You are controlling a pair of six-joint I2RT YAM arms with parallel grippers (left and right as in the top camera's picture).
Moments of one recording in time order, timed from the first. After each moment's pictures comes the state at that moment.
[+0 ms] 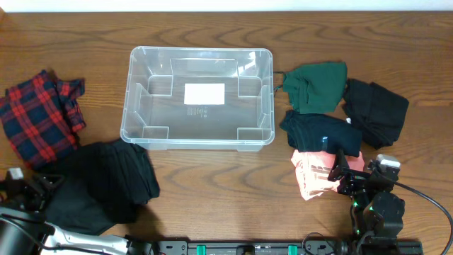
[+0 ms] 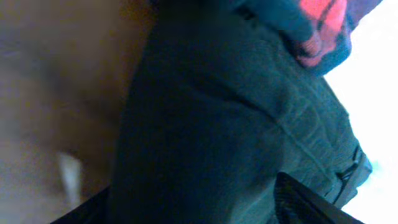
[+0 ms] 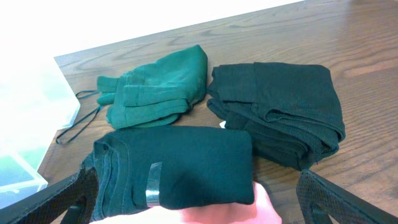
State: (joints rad) left arm 1.28 1.98 1.16 -0.97 0.65 0.44; right arm -0.02 0.01 0.13 -0.44 0.08 0.24
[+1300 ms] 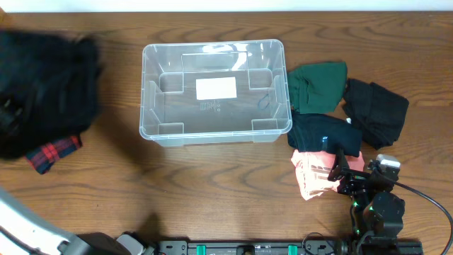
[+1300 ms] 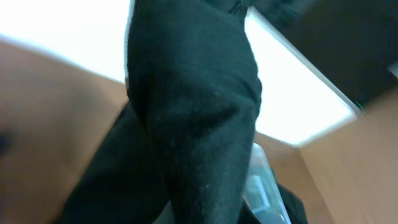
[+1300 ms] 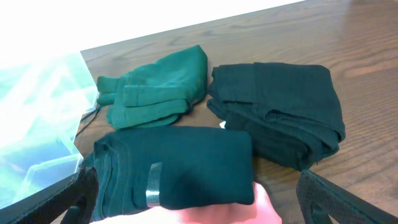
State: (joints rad) left arm 0.91 1.41 1.54 -1.04 1.28 0.20; right arm -0.02 0.01 0.13 -0.44 0.08 0.24
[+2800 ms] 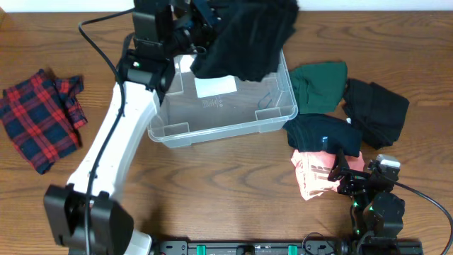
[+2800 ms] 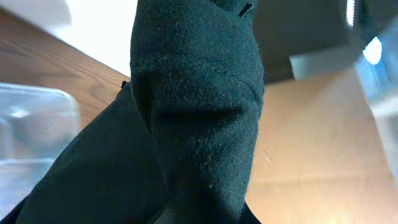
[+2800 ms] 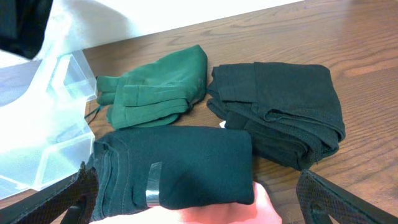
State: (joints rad) left arm -0.27 1.65 1.52 -0.05 0.63 -1.17; right arm -0.02 0.01 0.13 -0.44 0.08 0.24
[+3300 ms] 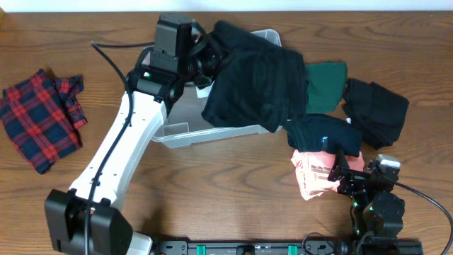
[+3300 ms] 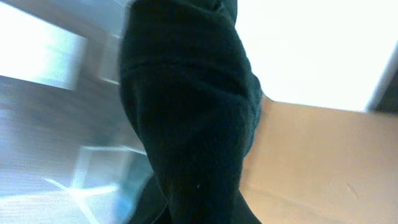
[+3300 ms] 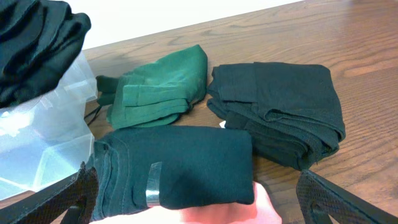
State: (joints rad) left arm -0.30 1.63 1.41 -0.46 0.40 -1.15; right arm -0.02 0.01 0.13 -0.44 0.08 0.24
